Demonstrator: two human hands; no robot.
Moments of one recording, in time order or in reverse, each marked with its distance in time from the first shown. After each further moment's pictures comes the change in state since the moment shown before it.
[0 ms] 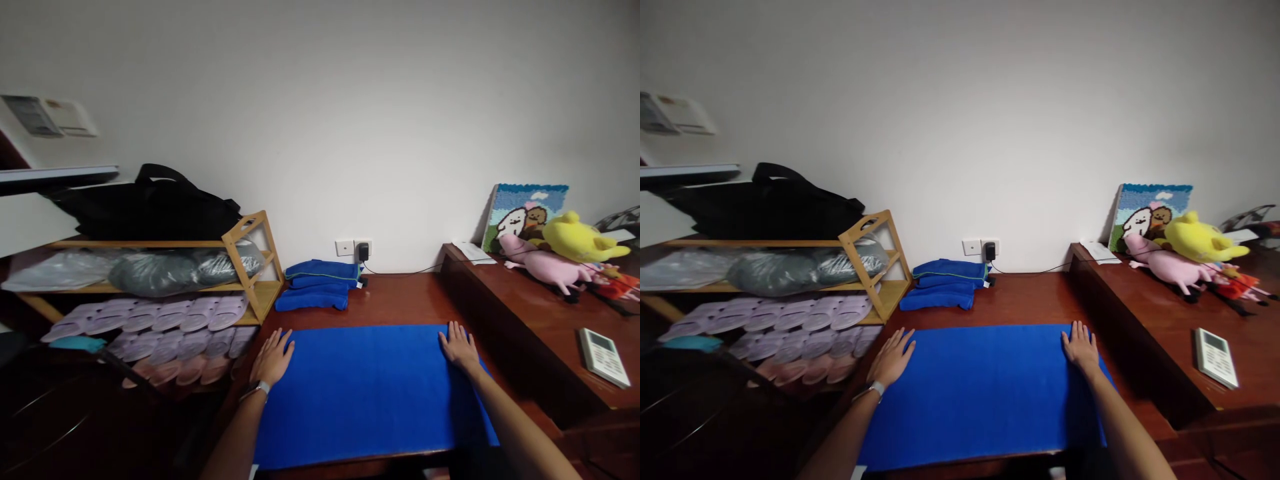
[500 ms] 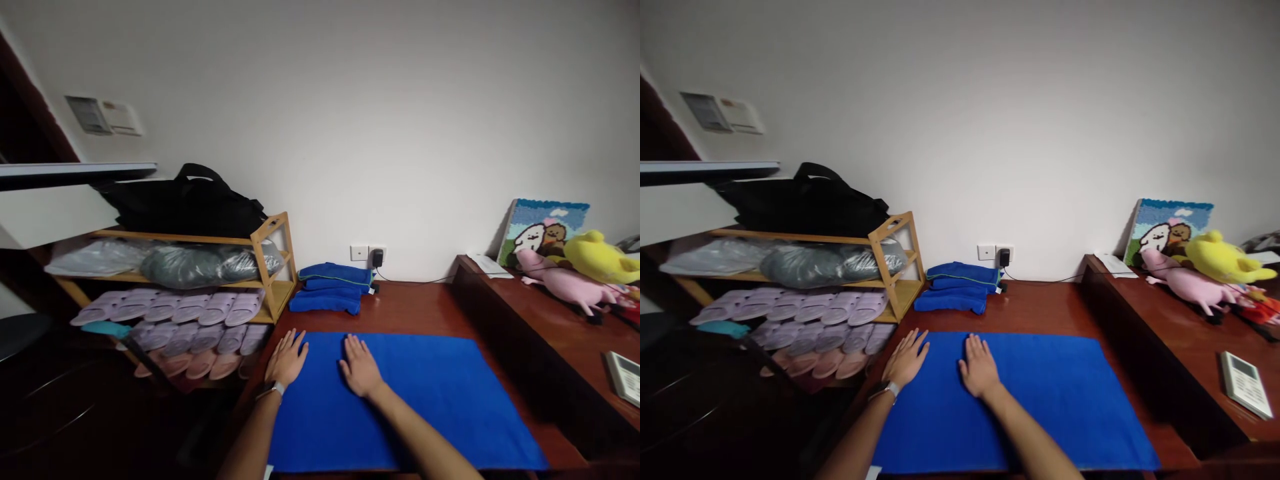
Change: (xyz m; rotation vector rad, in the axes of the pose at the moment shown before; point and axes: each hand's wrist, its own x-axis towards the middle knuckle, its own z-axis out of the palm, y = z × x) left_hand -0.007 0.004 -0.001 -0.059 0.029 -0.017; right_hand -0.154 -0.297 -0.008 0.257 -0.024 -0.857
